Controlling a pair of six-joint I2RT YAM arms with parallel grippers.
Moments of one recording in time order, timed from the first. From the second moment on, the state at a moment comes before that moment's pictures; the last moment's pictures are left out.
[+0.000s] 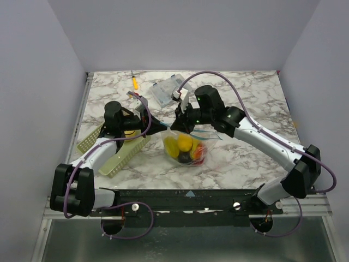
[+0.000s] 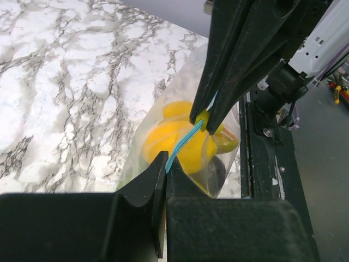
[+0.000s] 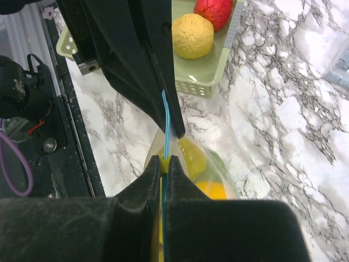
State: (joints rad) left arm -0.19 1.30 0.68 0.55 1.23 -0.25; right arm 0.80 1.51 1.38 -0.40 -0.44 -0.07
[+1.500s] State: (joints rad) left arm -0.13 1.26 0.68 0.42 1.16 -0.15; right arm 0.80 0.85 1.08 -0.74 -0.15 0.05
